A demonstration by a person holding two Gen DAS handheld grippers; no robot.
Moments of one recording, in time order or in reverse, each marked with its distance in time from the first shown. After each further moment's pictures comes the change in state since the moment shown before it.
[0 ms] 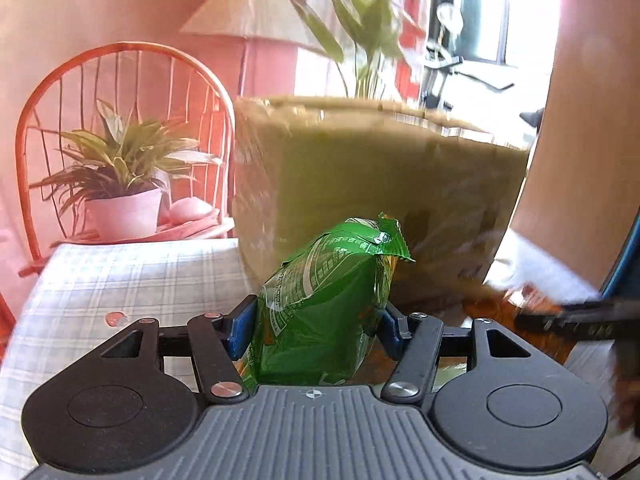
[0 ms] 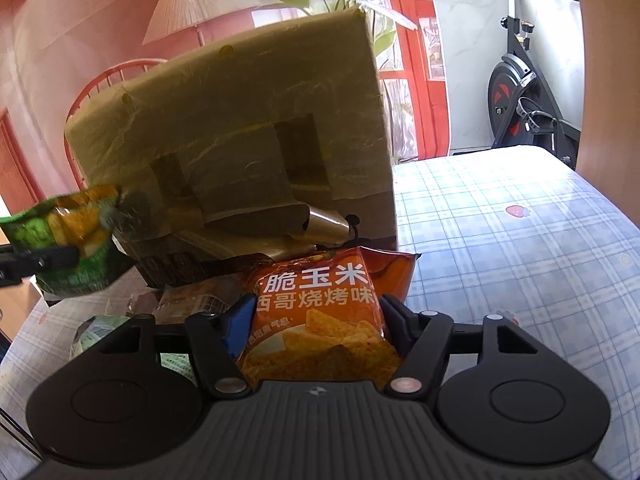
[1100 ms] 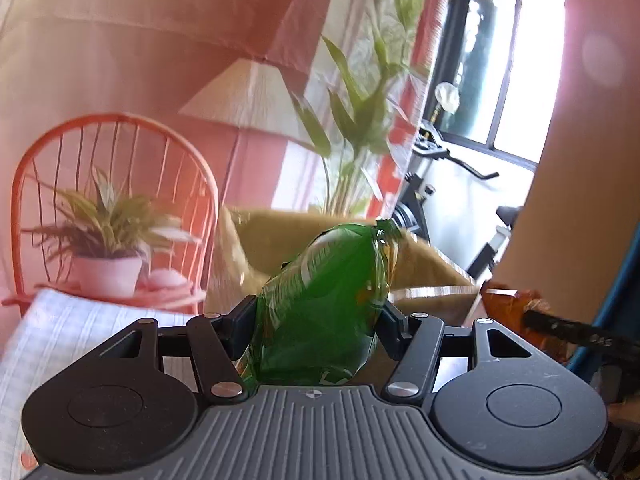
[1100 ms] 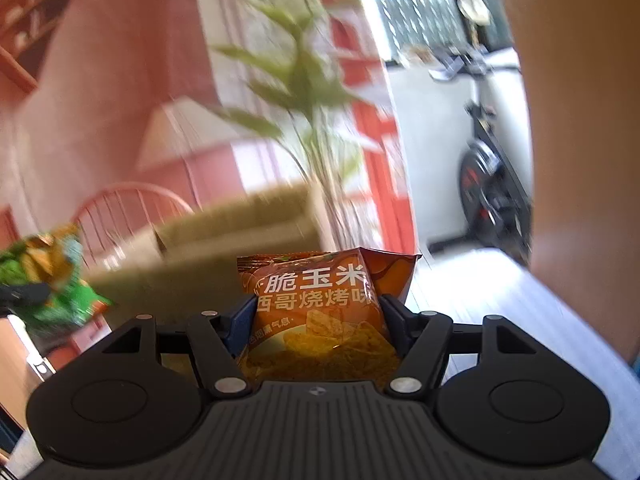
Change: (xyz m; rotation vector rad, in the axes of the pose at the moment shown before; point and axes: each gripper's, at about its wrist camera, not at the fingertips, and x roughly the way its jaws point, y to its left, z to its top) left arm -0.037 -0.010 0.083 -0.121 -0.170 -0.066; right arm -0.098 -0.004 0.084 0.030 -0.321 -0.009
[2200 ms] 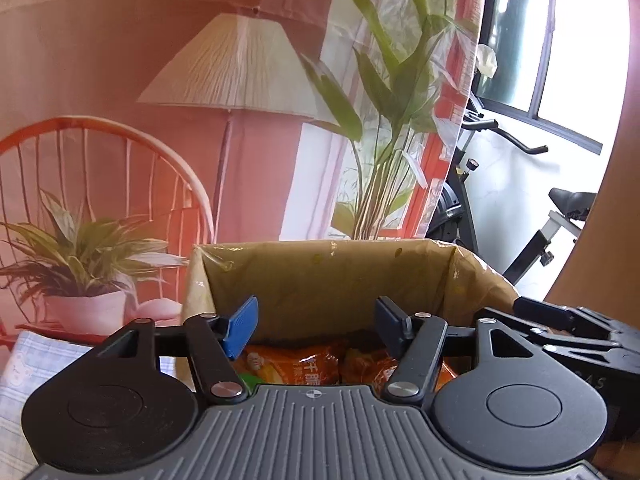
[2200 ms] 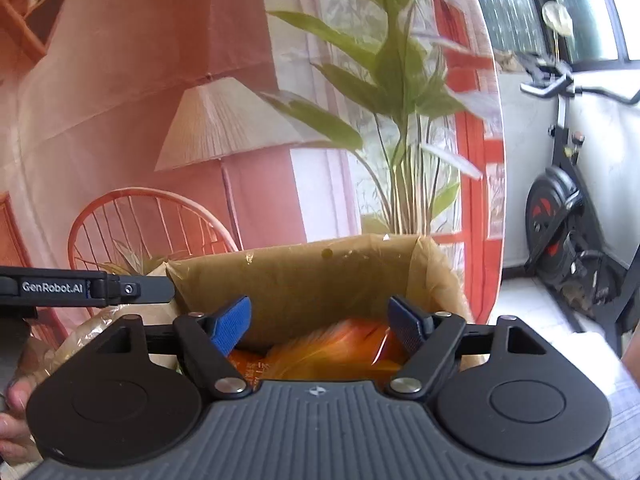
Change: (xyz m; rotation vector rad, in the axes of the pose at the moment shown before) left arm 0.141 -0.002 0.062 0.035 0.134 0.100; right arm 0.172 0.049 0.052 -0.121 0.070 0.090
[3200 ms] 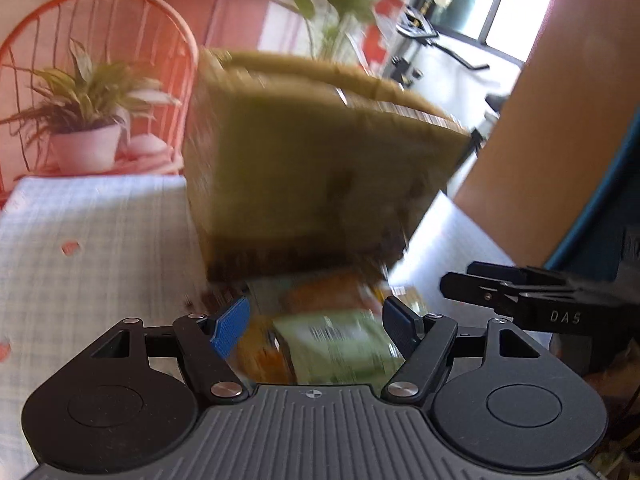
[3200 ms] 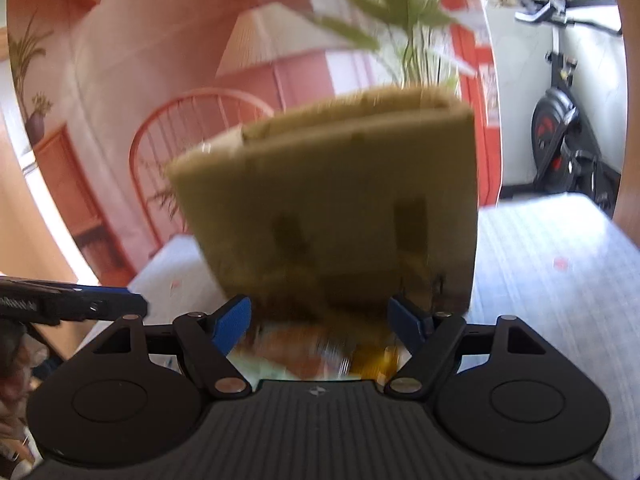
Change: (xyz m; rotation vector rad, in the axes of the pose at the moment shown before) left arm -0.120 0.010 -0.173 0.000 0.244 -0.166; right arm -0.133 0.046 -0.134 0.081 0.233 0.089
